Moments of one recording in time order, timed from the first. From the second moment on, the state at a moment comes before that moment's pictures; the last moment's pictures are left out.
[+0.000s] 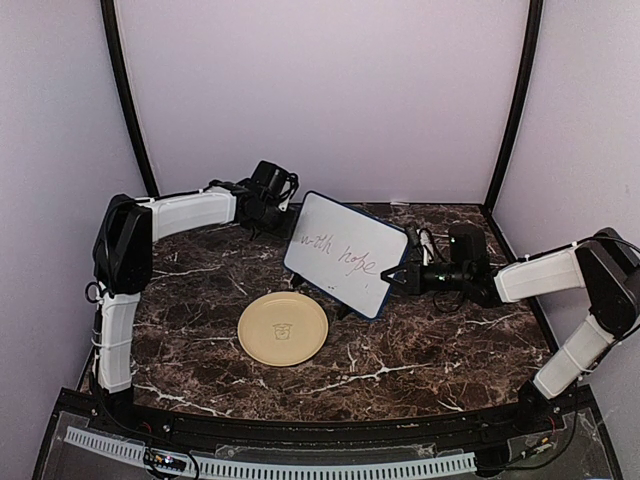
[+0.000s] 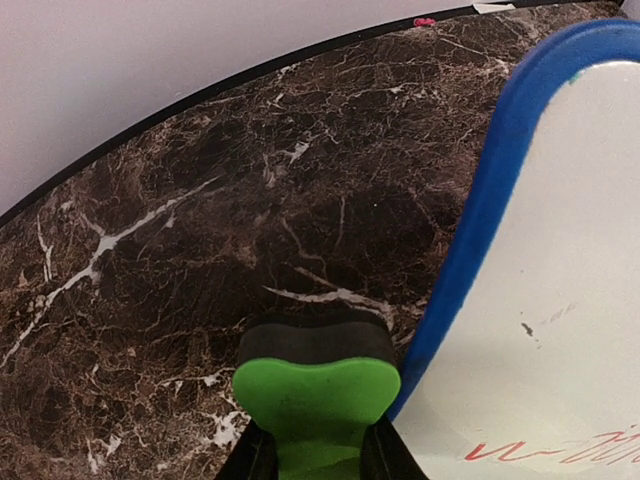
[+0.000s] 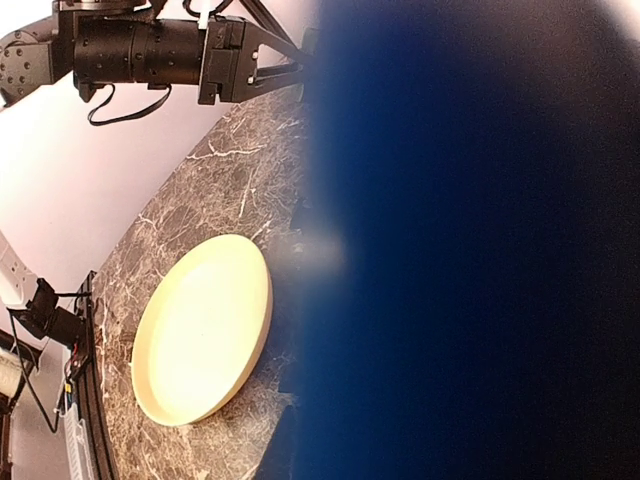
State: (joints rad) left arm -0.58 2.17 1.82 -0.46 -0.14 -0.10; right arm 0.48 1.55 0.64 0.43 -0.61 0.32
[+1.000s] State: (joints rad) left arm -0.62 1.94 1.48 -0.25 -0.08 -0.12; right arm 0.47 1.61 0.67 0.46 -0.63 0.30
